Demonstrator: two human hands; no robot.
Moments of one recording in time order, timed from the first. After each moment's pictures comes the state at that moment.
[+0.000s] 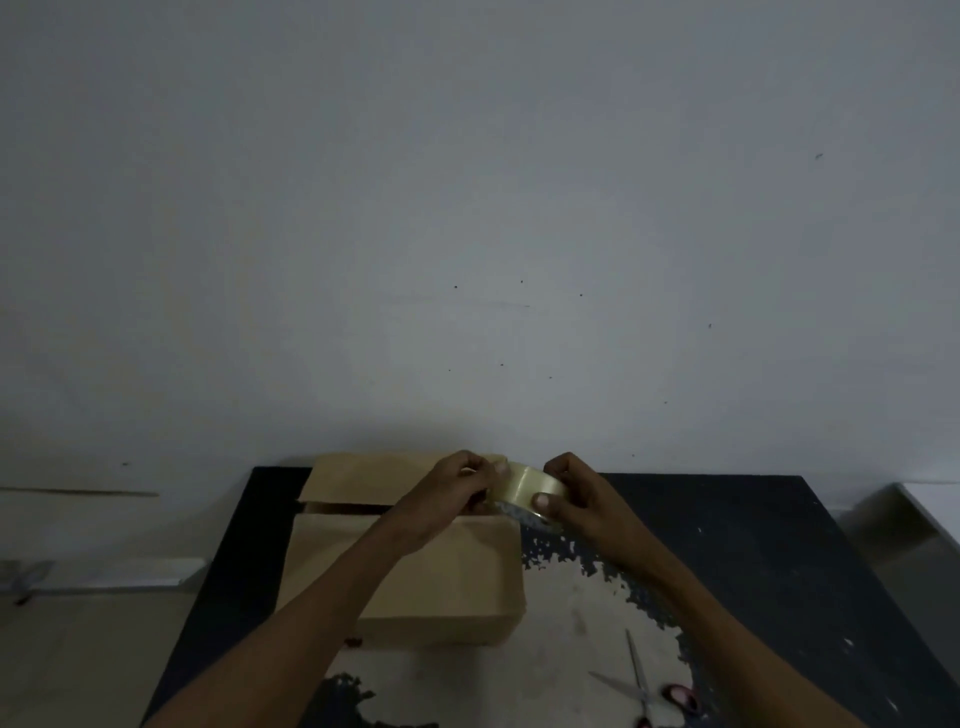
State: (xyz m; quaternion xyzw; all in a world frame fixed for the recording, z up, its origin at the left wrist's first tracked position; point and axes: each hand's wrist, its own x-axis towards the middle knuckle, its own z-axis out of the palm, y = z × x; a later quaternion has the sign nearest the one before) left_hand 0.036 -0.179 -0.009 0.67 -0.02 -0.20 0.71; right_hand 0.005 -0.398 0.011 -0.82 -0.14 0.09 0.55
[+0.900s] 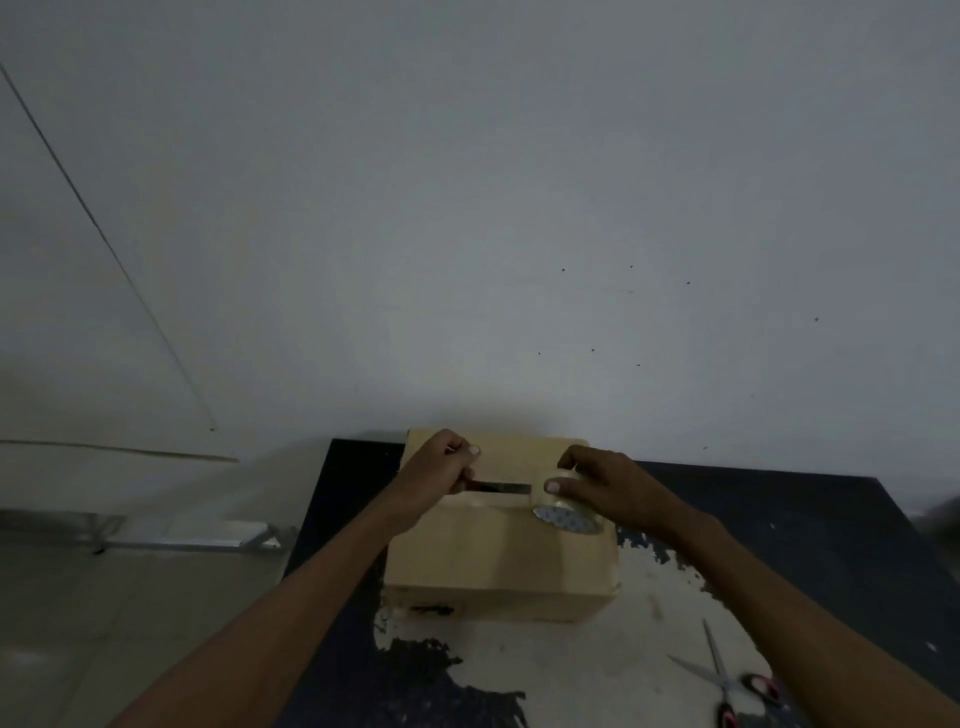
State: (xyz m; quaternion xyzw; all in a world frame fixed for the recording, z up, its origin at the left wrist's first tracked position) left_hand 0.027 -0.038 -0.023 0.75 0.04 -0.15 0.64; right_hand 0.027 -0.299 0.009 -0.92 -0.17 0.12 0.32
